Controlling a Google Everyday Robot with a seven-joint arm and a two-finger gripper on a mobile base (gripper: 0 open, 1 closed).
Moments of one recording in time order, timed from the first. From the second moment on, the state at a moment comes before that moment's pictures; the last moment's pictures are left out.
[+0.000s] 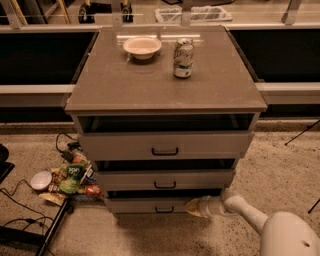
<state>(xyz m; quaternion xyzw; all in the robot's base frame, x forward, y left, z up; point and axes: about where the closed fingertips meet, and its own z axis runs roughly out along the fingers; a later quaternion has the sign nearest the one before) 0.596 -0.156 0.175 -0.56 0.72 0.20 0.34</state>
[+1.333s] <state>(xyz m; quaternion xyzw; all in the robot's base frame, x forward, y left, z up) 0.609 -0.173 0.149 -0.54 0.75 0.15 0.35</state>
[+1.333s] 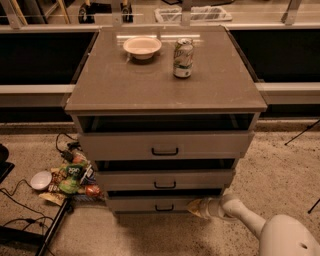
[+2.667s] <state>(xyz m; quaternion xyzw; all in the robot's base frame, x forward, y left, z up) 0.458 -0.219 0.161 -0.58 0.76 0.22 0.20</state>
